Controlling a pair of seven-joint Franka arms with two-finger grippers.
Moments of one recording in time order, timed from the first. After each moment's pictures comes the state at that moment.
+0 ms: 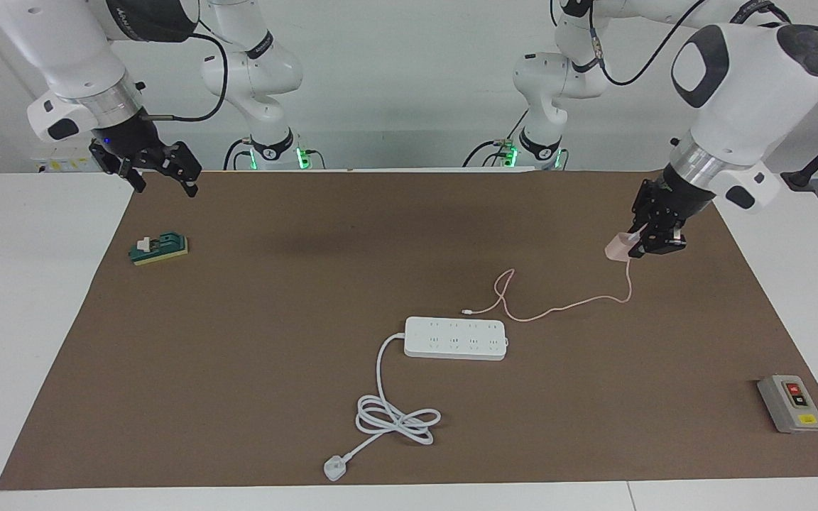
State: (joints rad) left arm -0.23 0.24 0.09 -1.38 -0.10 1.63 -1.56; right arm 0.10 -0.05 -0.15 -1.64 0.02 1.56 0.12
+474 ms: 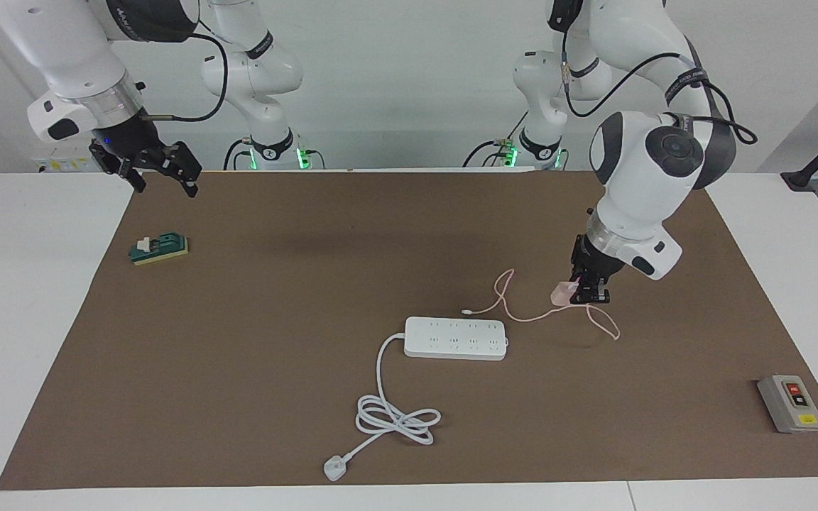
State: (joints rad) left arm -0.34 0.34 0.09 -1.51 -0.06 1.85 -1.66; right arm 0.10 -0.05 -0.15 -1.64 0.02 1.56 0.12
